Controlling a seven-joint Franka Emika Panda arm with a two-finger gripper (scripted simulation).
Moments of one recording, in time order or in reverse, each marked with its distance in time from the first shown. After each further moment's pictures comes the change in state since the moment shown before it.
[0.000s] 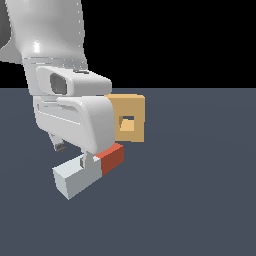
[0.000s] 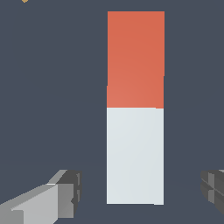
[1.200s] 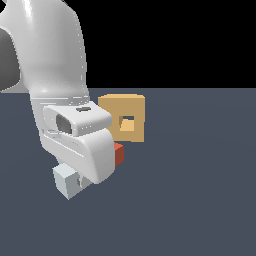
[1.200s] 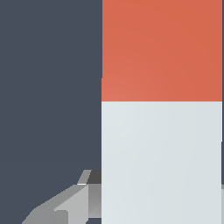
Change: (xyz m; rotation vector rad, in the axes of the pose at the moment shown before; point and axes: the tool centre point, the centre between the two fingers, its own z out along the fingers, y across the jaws) arm -0.001 -0.001 0.049 -0.001 0.001 0.006
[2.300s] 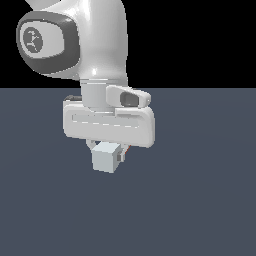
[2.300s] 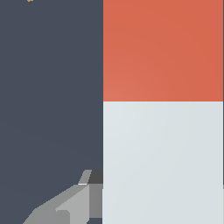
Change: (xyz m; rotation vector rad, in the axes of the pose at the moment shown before) arm 0.070 0.028 -0.026 0.002 -0.003 -0.363
